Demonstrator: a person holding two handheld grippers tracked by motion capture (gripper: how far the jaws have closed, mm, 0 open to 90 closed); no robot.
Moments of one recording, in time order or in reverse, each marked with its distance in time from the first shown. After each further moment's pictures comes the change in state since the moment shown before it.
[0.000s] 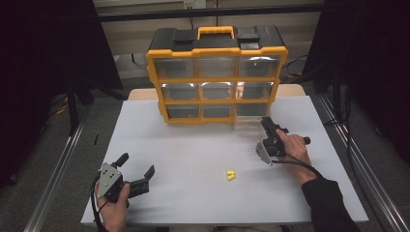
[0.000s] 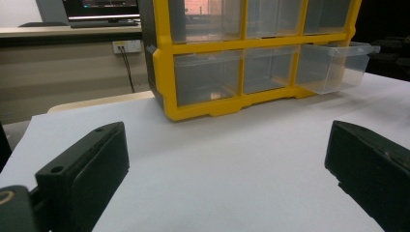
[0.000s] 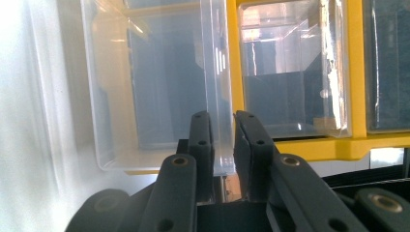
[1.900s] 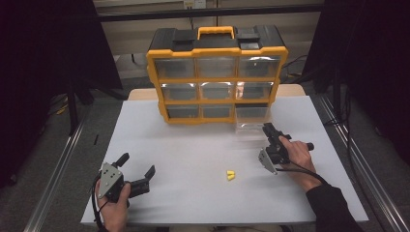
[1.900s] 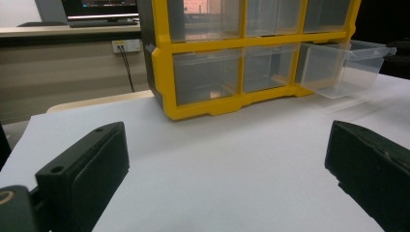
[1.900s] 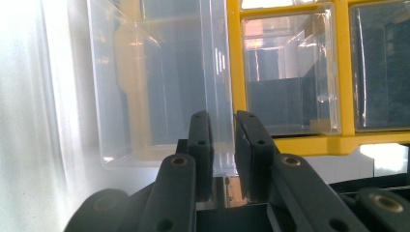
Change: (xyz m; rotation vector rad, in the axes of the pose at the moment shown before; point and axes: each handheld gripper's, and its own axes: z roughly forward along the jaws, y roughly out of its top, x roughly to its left) left arm 0.000 0.000 0.001 0.006 -0.001 -0.002; right arm 0.003 0.000 -0.023 -0.032 0.018 0.000
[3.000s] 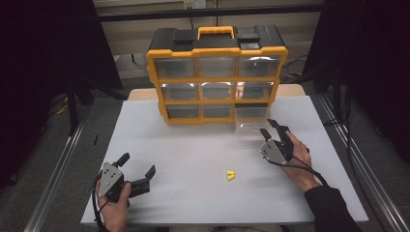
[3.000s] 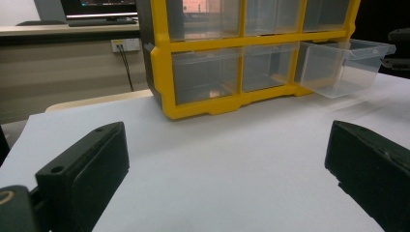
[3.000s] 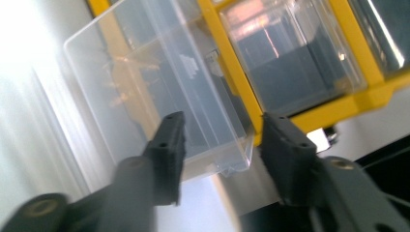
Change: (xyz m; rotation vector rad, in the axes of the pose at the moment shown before) left arm 0.000 0.000 0.001 0.003 -0.002 0.003; right arm -0.009 -0.005 0.003 -0.009 0.058 0.416
